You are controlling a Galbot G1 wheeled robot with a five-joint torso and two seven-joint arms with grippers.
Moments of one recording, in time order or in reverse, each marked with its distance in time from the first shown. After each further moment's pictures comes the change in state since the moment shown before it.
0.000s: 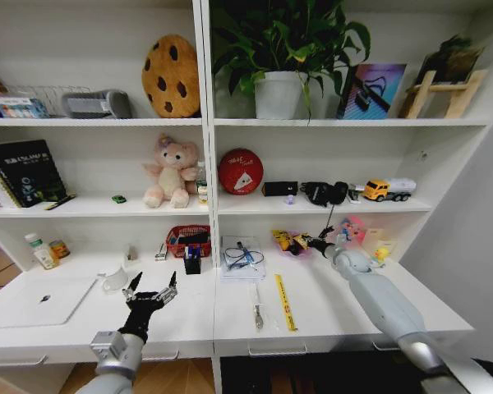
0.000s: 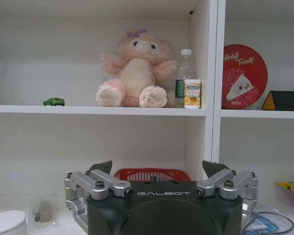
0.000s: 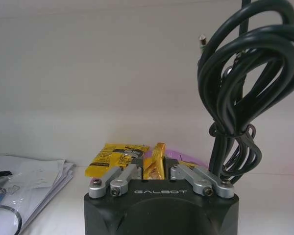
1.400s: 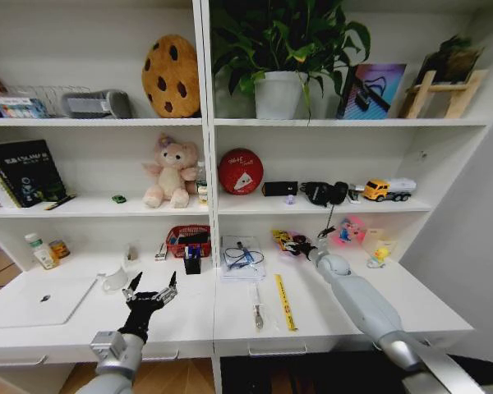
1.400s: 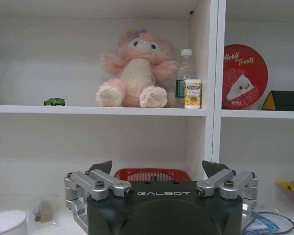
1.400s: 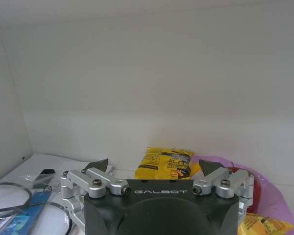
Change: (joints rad) left arm 0.000 0.000 0.000 0.000 0.000 0.000 0.000; right arm -0.043 0.042 -0.045 0.083 -0.011 0.052 0.021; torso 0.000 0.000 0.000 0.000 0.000
